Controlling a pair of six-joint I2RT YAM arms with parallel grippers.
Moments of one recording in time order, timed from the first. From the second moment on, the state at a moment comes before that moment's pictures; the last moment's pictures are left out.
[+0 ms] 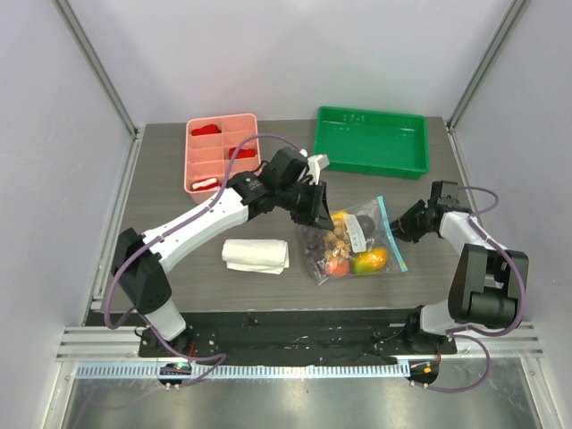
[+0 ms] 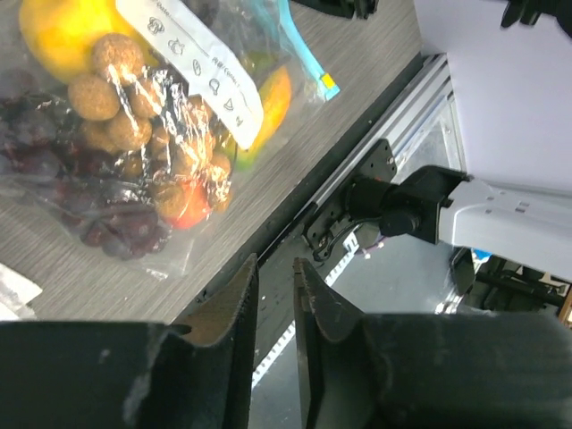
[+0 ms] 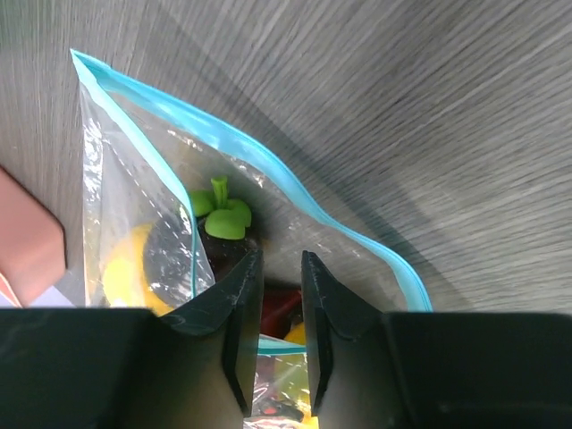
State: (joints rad) left arm -0.84 1.65 1.51 -0.60 0.43 -0.63; right arm -0.20 1.43 0.78 -0.43 -0.33 0.79
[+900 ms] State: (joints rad) left arm -0.88 1.77 1.73 -0.68 0.35 -0.69; right arm -0.02 1.30 0.68 -0.12 -0.82 0.89
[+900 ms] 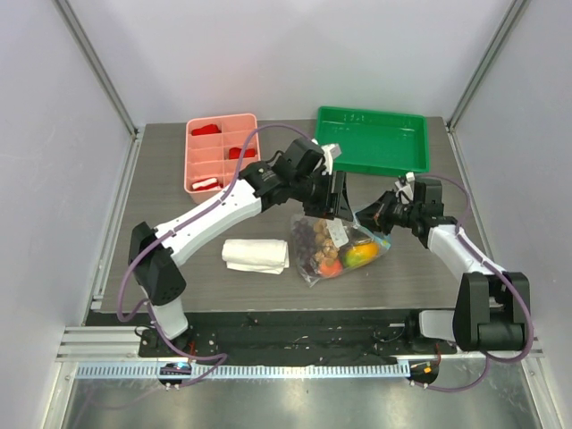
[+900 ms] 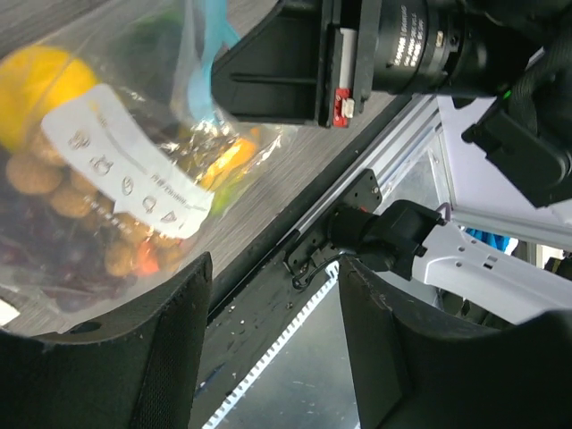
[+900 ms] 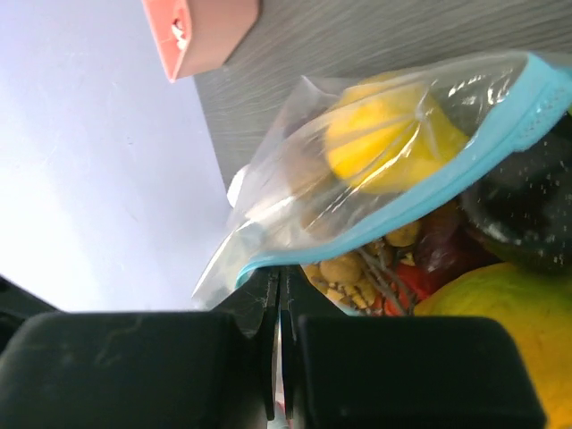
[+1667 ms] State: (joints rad) left arm -0.88 1.91 1.84 -0.77 0.33 -0.68; right arm -0.11 1.27 0.73 -0.43 -0.51 0.81
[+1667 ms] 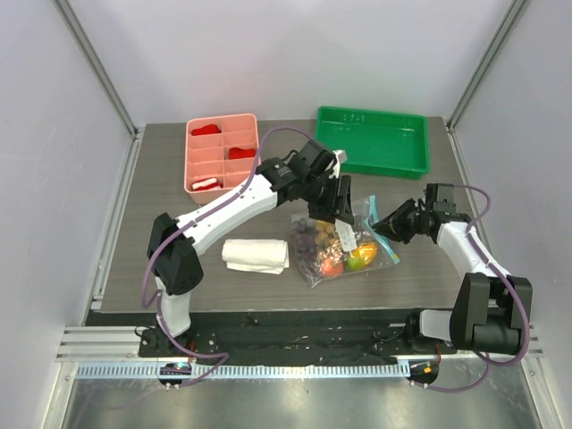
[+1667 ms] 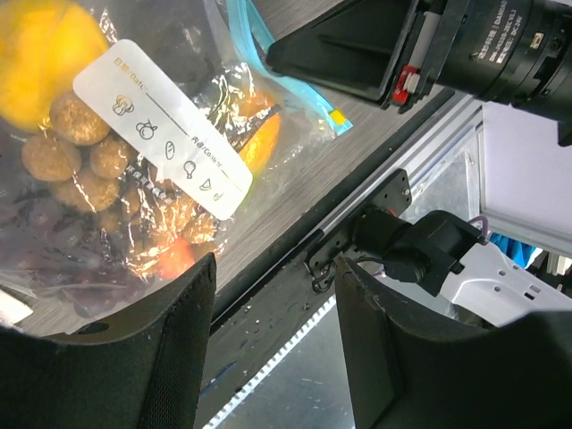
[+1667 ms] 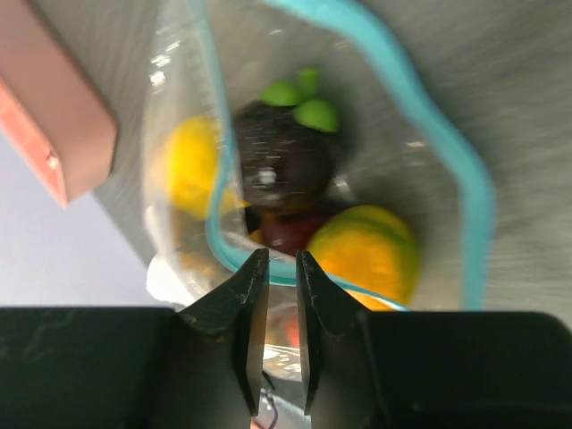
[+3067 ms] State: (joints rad) left arm -0.88 1.84 1.77 -0.78 0.33 -0.65; right arm -0.28 1.31 0.85 -0.60 -0.51 0.55
